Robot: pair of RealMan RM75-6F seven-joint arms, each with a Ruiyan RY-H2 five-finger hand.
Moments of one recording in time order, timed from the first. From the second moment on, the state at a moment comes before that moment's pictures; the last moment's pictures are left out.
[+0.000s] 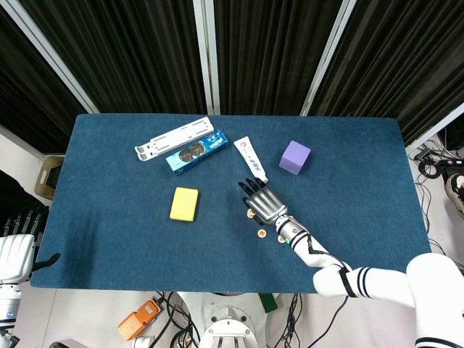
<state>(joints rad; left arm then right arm) -0.04 -1.23 -0.03 -1.44 1.45 1.48 0.04 0.92 -1.64 0.12 -1.41 -1.04 0.81 -0.59</state>
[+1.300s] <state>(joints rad) -0.04 -1.24 -0.03 -1.43 1.46 1.48 0.03 0.81 -1.53 -0.06 -1.54 -1.35 0.95 -0.54</state>
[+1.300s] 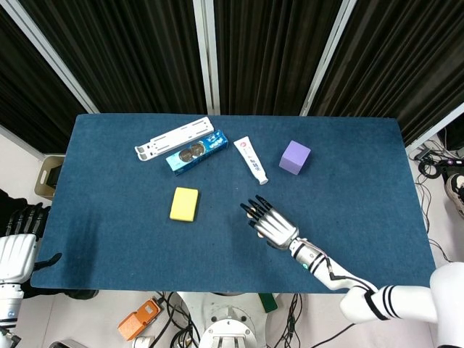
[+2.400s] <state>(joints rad) -0.03 -1.24 -0.03 -1.43 1.46 1.49 0.03 0.79 -1.61 -0.01 -1.43 -1.37 0.89 -0.54</state>
